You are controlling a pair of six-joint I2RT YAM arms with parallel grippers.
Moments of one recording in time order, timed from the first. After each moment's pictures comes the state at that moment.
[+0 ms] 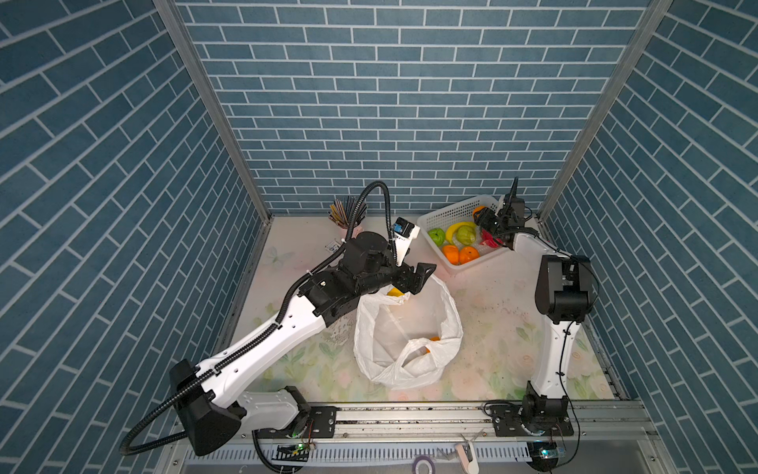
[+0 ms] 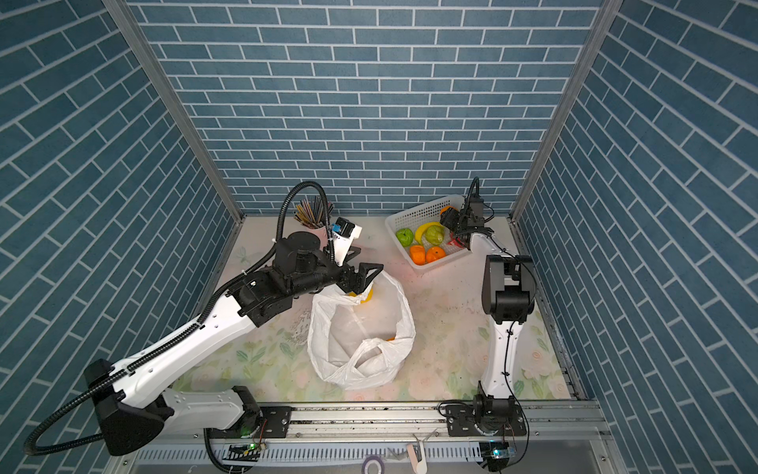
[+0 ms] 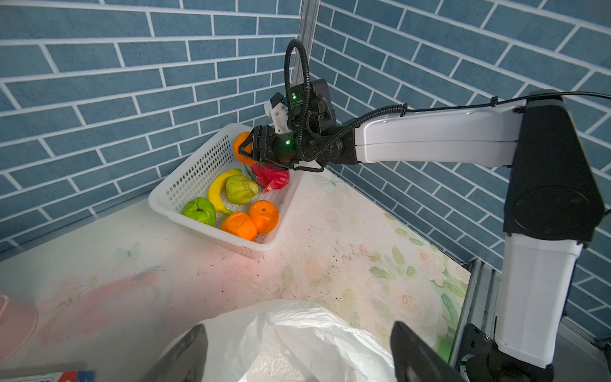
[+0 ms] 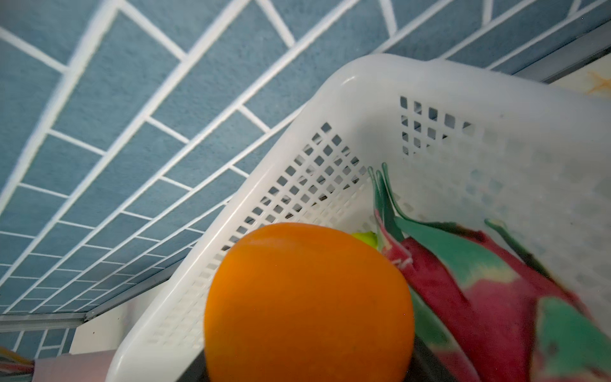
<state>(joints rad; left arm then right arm) -0.81 1.27 1.29 -0.35 0.10 -0.18 0.08 2.21 1.70 -0.04 -0.22 0.58</state>
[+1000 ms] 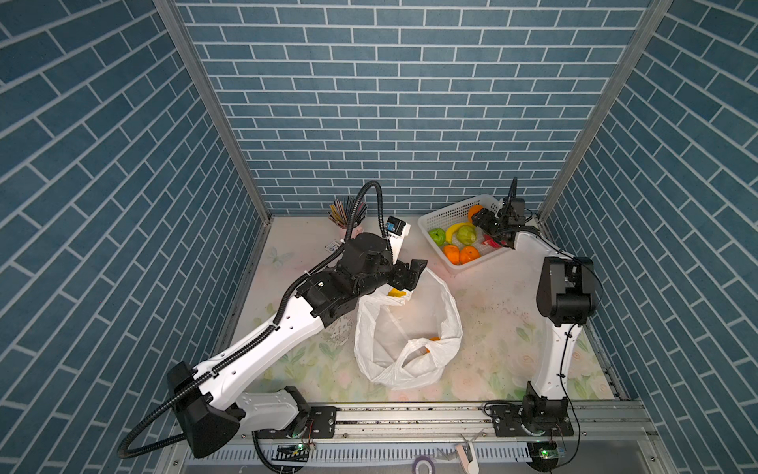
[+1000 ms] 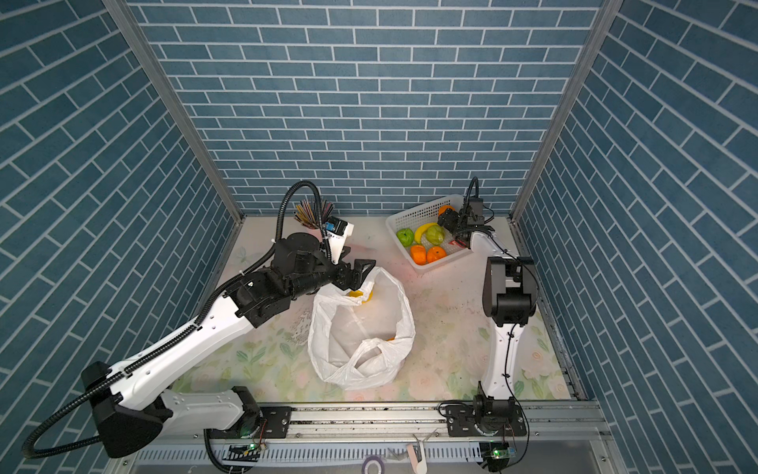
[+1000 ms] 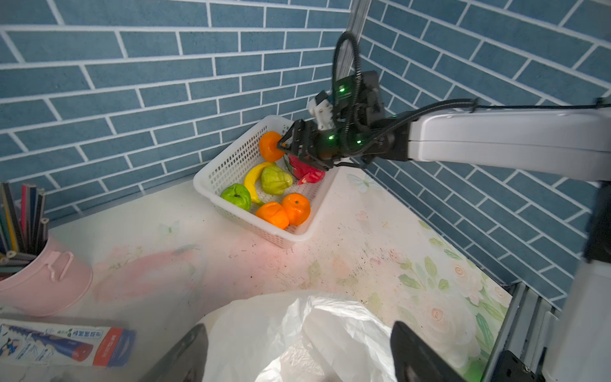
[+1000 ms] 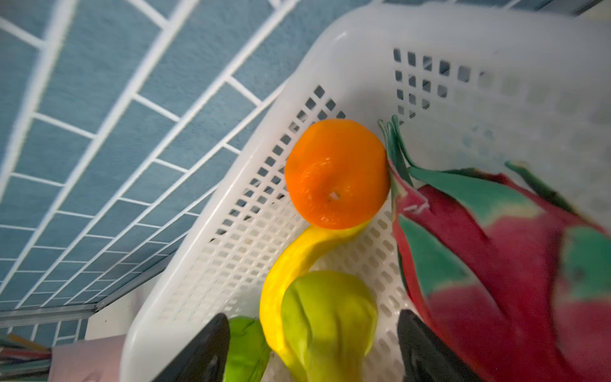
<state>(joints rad) -0.79 1.25 1.27 -0.41 -0.03 -0.25 0.09 2.07 1.61 -0.13 -0.22 0.59</state>
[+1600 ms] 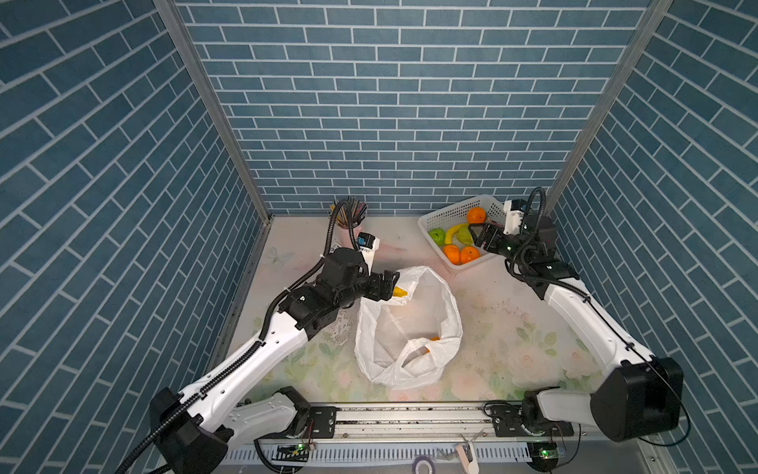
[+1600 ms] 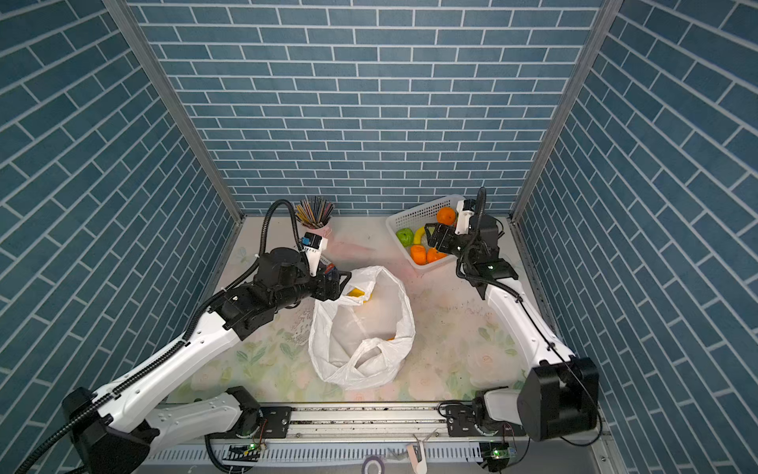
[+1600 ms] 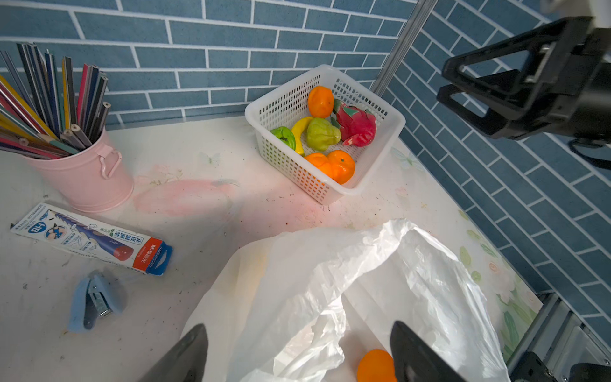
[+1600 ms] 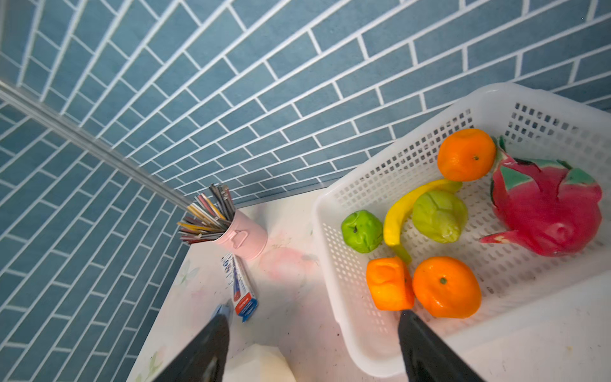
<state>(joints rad) -0.67 1.11 1.04 -0.43 0.01 -0.33 0.26 1.26 1.07 -0.14 -0.29 0.47</state>
